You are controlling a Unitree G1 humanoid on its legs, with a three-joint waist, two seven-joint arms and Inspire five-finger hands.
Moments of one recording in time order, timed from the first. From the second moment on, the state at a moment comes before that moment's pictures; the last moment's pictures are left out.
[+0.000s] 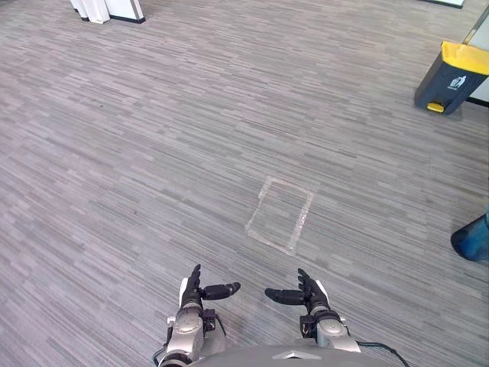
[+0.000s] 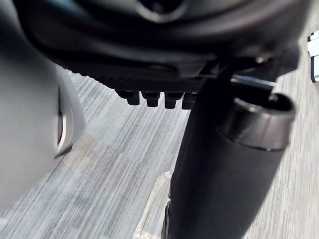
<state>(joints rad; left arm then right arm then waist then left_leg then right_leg) 0.05 -0.02 0.10 0.87 0.04 -0.11 0.16 0.05 0.01 0.06 0.89 0.00 -0.05 -0.10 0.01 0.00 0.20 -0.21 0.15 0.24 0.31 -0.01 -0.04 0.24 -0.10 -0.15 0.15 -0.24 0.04</state>
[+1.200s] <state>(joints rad) 0.07 0.04 0.15 0.97 0.05 -0.08 0.16 0.05 0.03 -0.03 0.90 -0.02 -0.02 -0.12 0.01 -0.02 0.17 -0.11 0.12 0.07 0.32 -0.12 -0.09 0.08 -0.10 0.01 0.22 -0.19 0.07</state>
